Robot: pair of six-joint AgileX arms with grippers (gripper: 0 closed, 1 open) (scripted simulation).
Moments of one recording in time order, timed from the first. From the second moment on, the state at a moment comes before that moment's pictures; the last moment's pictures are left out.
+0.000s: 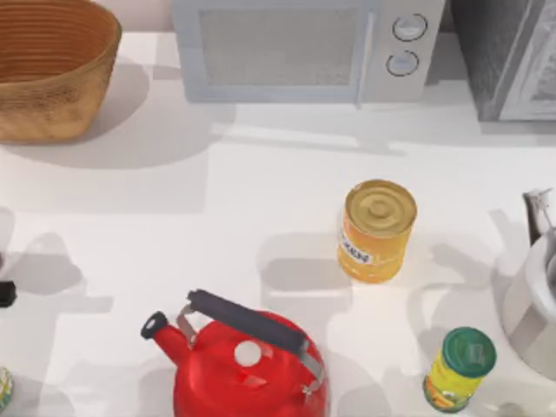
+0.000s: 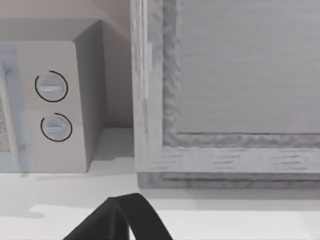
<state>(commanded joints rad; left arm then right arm) 0.00 0.19 0.19 -0.10 0.01 0.01 0.00 0.00 0.00 0.00 0.00 0.00</state>
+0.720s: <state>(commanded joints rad) 0.00 0.01 0.00 0.00 0.00 0.00 0.00 0.00 0.00 0.00 0.00 0.00</state>
